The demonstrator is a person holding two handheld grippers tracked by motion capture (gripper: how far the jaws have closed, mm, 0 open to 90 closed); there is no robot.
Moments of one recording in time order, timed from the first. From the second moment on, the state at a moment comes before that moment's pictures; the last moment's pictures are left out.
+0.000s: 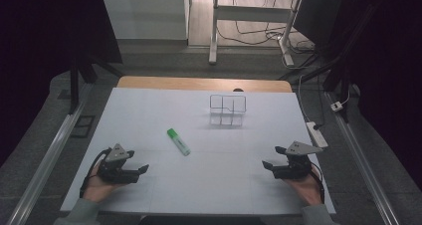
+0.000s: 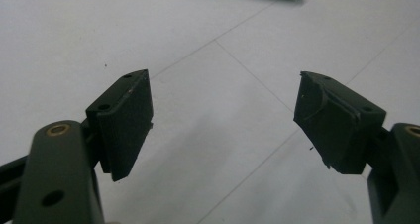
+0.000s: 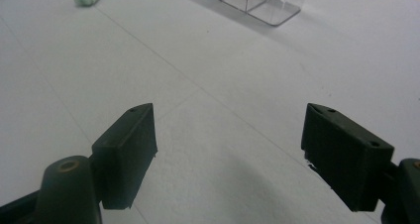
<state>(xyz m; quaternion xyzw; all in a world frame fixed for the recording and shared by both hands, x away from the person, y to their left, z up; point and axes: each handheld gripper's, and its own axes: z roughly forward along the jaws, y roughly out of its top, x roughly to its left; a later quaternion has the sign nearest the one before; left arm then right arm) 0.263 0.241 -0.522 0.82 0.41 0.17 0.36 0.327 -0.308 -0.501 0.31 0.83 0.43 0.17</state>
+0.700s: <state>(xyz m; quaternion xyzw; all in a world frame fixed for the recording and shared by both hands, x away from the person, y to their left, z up) 0.274 0.229 -0.512 0.83 0.40 0.17 0.35 0.321 -0.301 -0.501 0.30 0.84 0.43 0.16</state>
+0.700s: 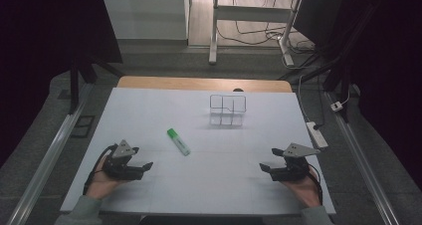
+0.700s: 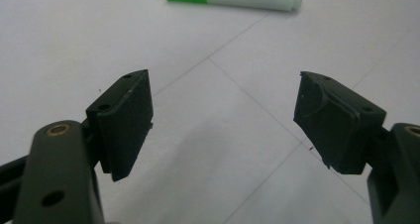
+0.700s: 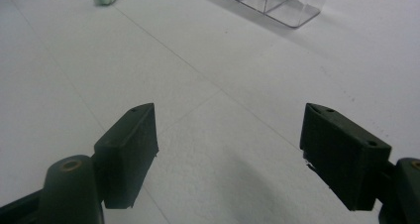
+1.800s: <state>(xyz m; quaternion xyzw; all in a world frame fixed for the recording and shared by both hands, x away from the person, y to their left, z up) 0.358 0.219 -0.475 0.85 0.39 0.16 0.32 0.321 -0.301 -0.506 0.30 0.84 0.42 0.16</state>
